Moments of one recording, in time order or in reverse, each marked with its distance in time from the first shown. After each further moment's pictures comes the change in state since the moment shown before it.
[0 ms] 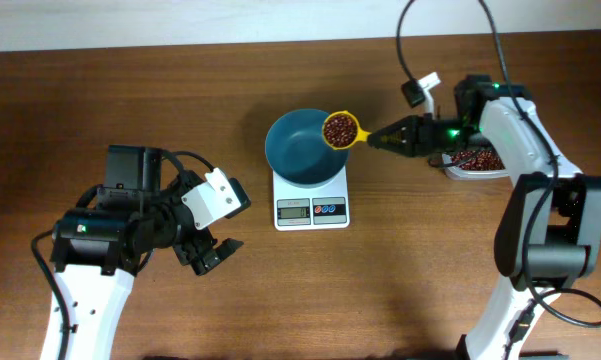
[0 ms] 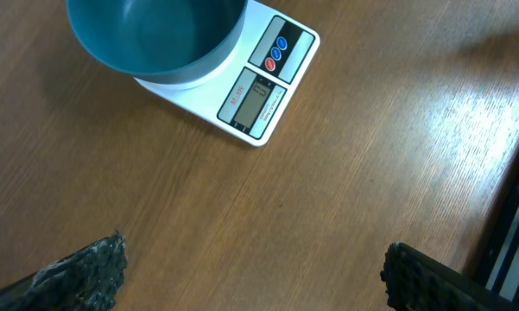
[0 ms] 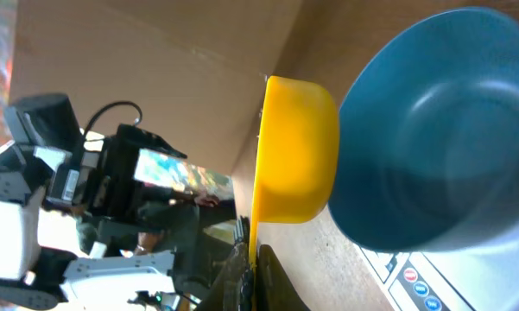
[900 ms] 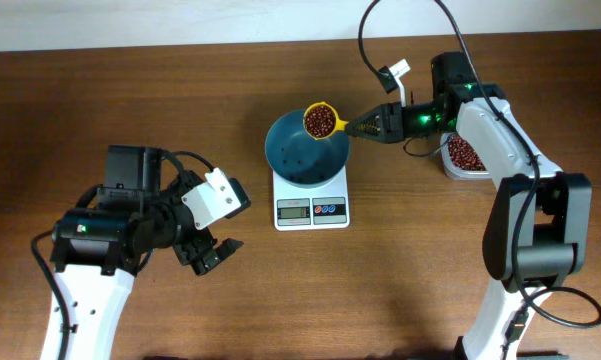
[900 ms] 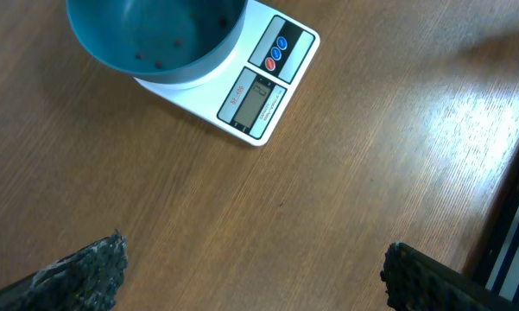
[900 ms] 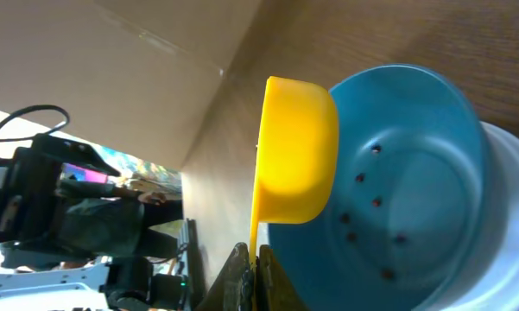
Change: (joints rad) left arm 0.000 0.000 0.000 0.000 0.000 0.000; right arm 0.081 0.000 0.001 0.418 0.155 0.326
